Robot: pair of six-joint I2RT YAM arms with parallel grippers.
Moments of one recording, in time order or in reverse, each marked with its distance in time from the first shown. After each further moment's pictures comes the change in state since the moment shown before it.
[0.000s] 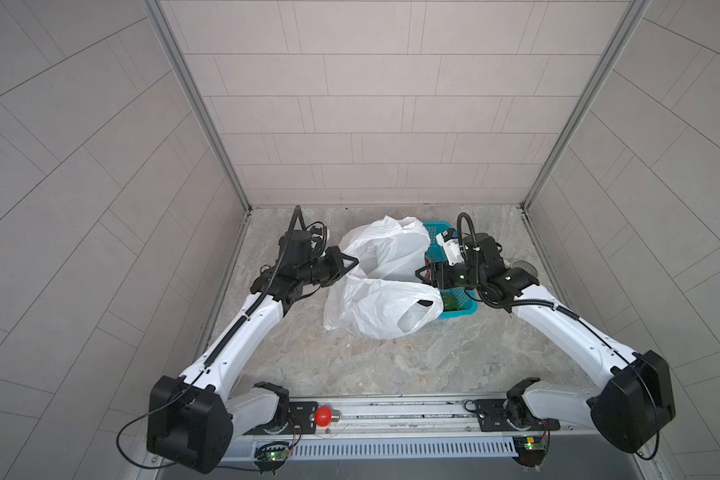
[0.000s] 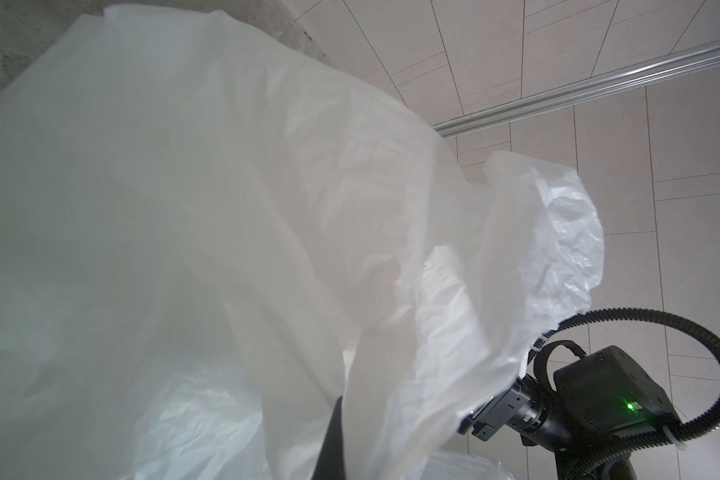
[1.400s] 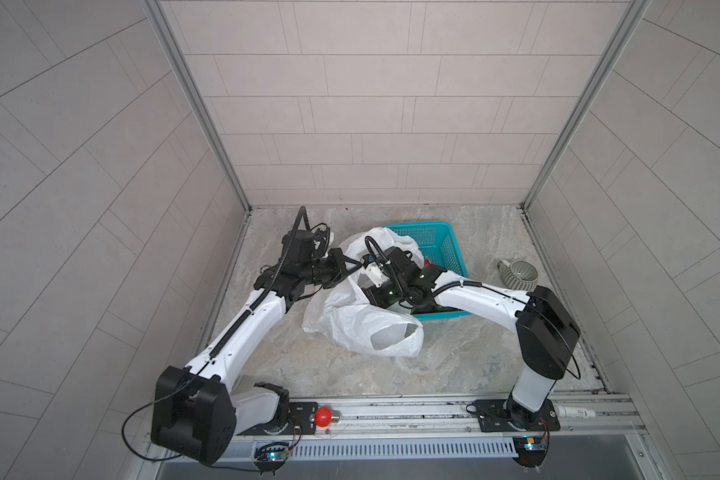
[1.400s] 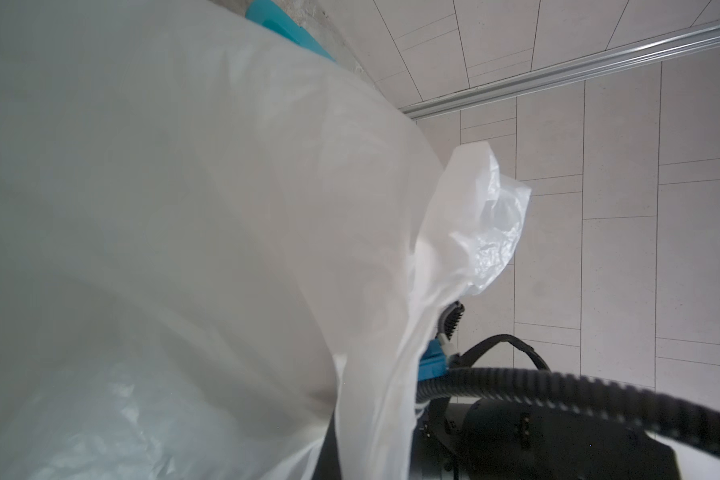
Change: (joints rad) left arm 0.003 0.041 0.006 -0.011 0.081 0.002; right arm 0.403 0.533 0.314 -0.009 -0.043 -0.021
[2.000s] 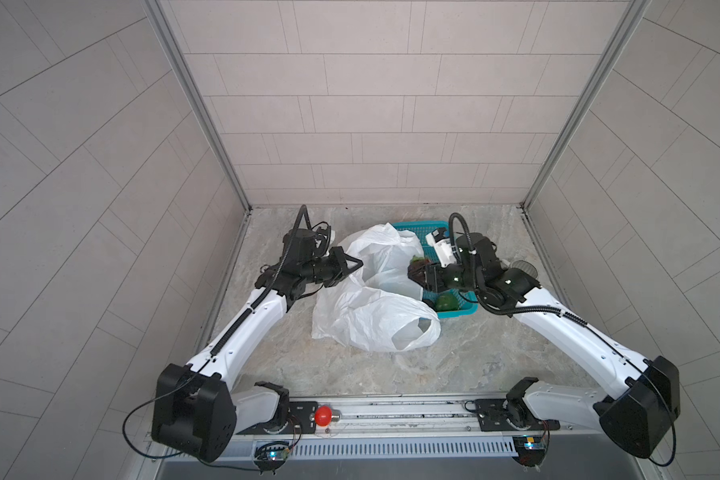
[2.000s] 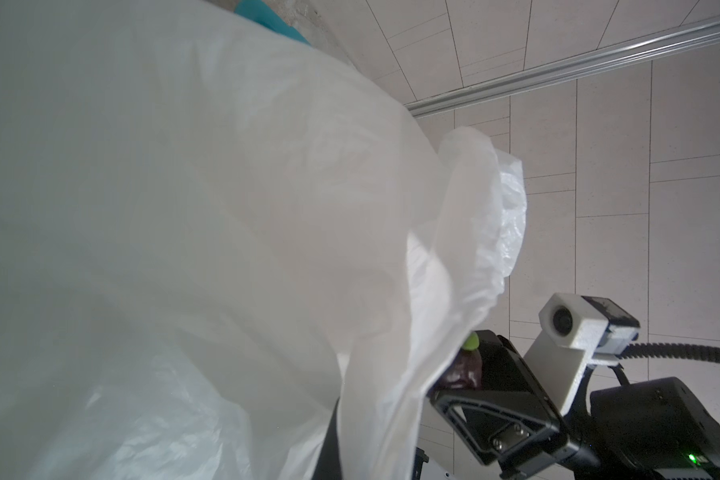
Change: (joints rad) left arm -0.004 0.008 0.002 0.021 0.003 -0.007; right arm -0.232 -0.522 -0.235 -0.029 0.038 0.025
